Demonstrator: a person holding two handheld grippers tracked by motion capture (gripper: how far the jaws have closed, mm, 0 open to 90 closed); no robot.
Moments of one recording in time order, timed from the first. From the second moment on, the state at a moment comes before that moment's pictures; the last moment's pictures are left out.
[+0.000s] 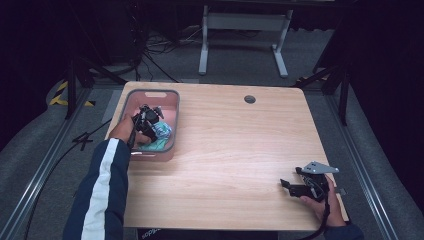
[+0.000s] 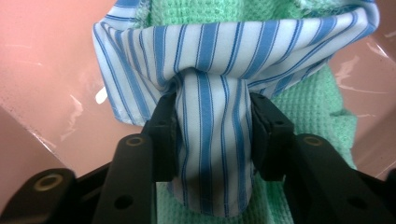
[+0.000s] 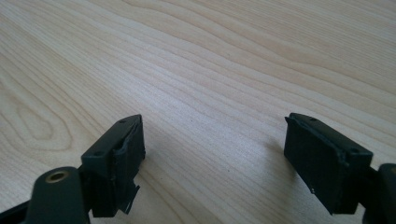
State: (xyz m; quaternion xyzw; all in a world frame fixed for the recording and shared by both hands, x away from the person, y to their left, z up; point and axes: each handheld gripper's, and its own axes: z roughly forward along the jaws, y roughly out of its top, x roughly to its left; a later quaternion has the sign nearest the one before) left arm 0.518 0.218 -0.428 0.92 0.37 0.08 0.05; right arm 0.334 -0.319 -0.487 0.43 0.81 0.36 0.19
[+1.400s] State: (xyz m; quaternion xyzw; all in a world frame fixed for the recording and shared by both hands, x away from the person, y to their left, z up) left arm 0.490 0.253 -0.364 0.87 0.41 0.18 0.20; right arm 0.334 -0.319 -0.487 0.43 0.81 0.36 0.19
